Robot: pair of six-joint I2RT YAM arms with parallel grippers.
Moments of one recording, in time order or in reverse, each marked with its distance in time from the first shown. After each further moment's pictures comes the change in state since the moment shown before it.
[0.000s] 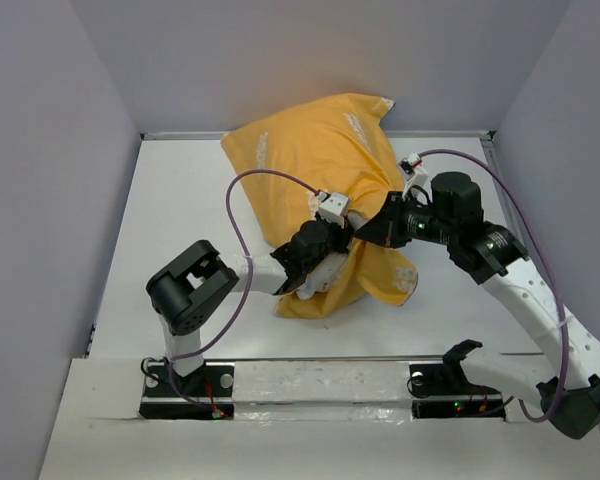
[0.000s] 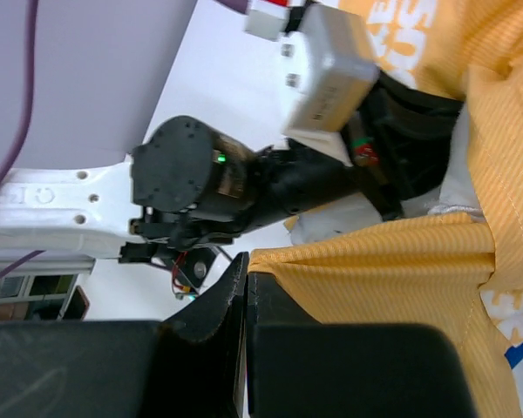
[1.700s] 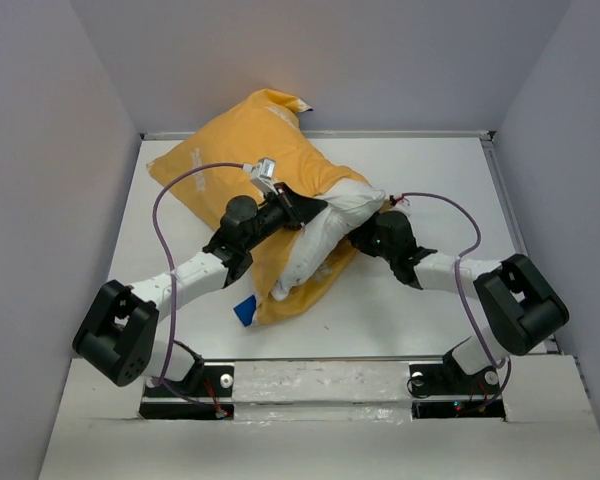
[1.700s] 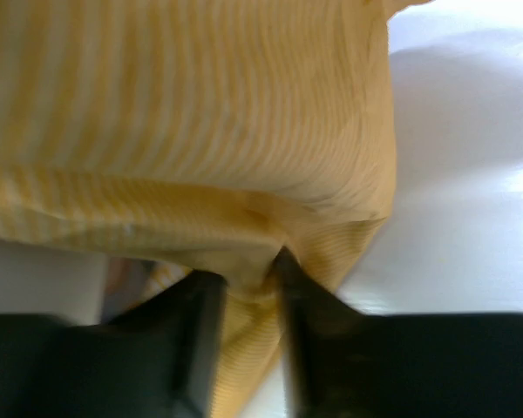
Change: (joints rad) left arm 0.286 -0.423 -0.102 -0.161 0.451 -0.612; right arm 0.005 0.518 -0.498 0.900 0.594 0.240
